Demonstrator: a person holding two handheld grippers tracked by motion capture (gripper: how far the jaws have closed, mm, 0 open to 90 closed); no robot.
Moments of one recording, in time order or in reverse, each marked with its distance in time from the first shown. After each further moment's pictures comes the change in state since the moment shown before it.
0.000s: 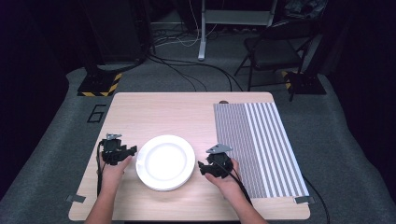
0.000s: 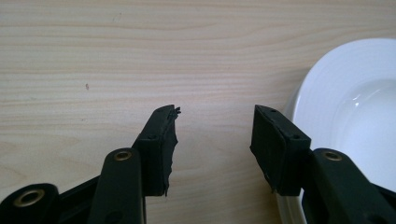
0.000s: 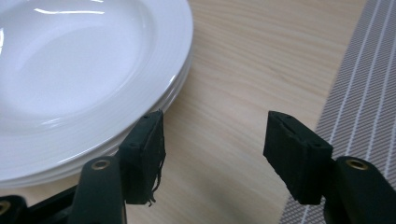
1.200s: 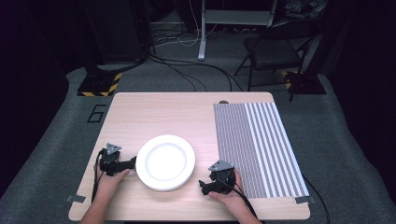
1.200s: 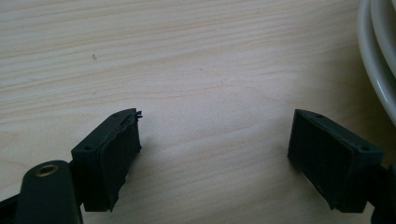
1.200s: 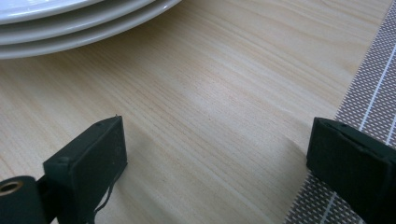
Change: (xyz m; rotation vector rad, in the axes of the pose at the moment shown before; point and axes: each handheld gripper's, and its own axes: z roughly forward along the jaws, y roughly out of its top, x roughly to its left) left arm 0.028 -0.045 0.027 -0.036 0.005 0.186; right arm 0.005 -0.057 0.010 0.042 0.027 -0.064
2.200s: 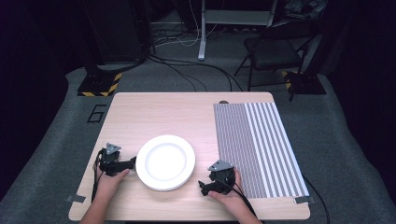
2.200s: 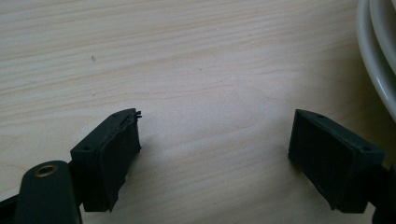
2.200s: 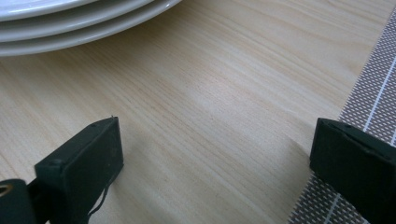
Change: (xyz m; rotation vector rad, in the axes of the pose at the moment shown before) left arm 0.002 0.000 0.000 0.003 -0.013 0.013; right arm 0.000 0.000 0.001 0.006 0.005 -0.014
